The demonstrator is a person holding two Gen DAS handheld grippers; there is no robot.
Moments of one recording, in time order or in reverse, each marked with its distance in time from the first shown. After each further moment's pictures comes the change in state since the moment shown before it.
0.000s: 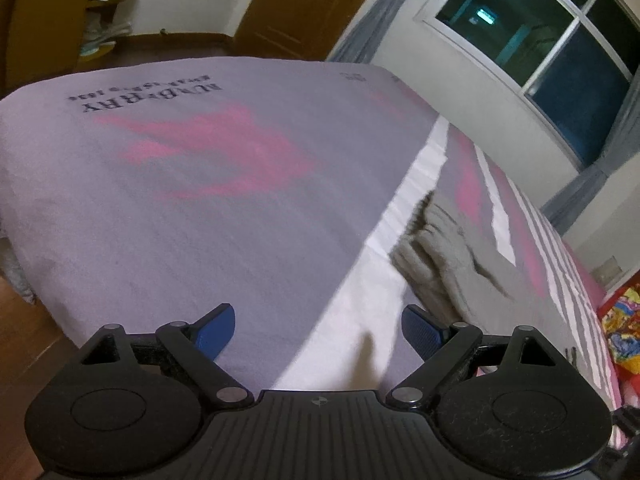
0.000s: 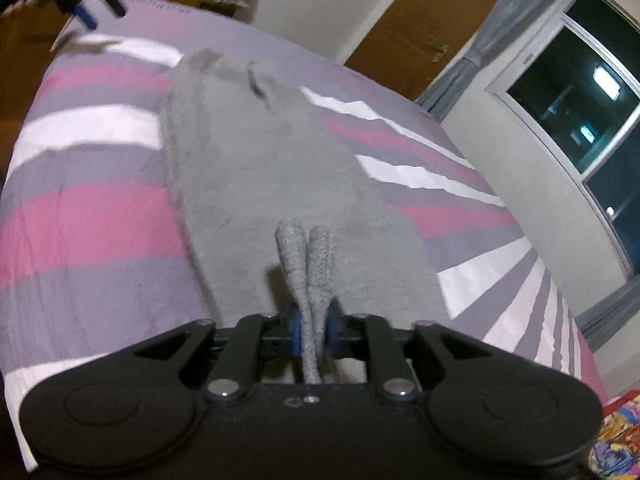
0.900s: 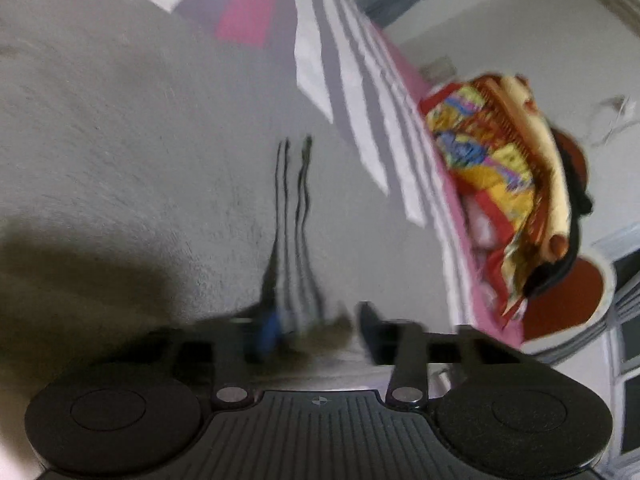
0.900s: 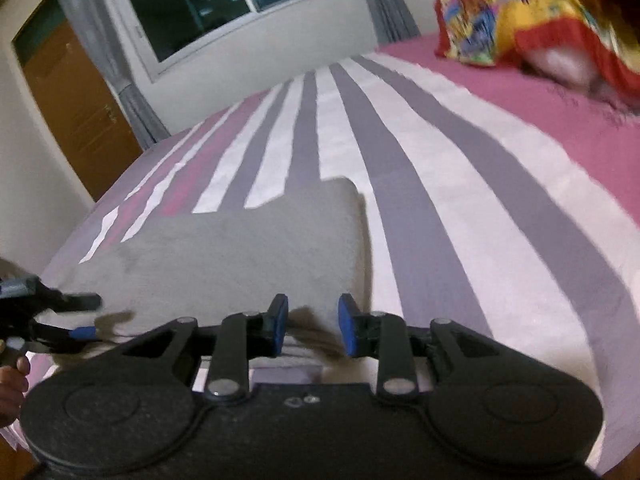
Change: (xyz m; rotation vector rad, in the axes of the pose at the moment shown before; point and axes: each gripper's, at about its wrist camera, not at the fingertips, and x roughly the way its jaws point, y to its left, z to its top) left arm 0.144 -0.306 -0.106 0.220 0.628 -0.552; right arm -0.117 -0.088 -0.175 1.387 -0.045 -0.227
